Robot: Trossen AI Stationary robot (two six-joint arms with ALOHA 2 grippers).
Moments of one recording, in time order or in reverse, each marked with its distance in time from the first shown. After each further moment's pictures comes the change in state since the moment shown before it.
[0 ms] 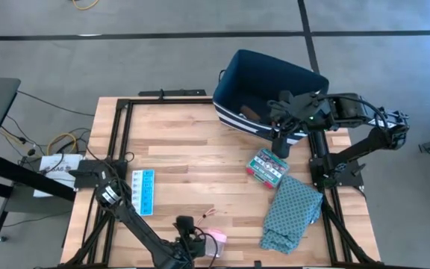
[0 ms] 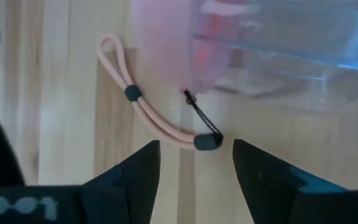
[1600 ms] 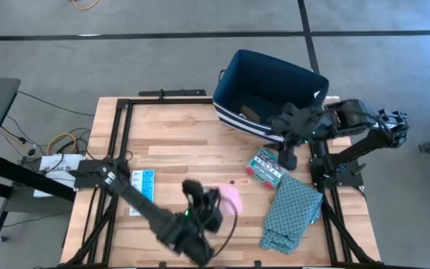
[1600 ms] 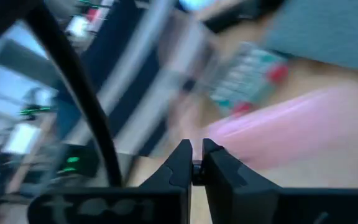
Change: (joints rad) left arm 0.160 -0.089 0.465 -0.359 -0.623 0.210; right arm 0.109 0.000 0.000 -0.127 0.001 0.124
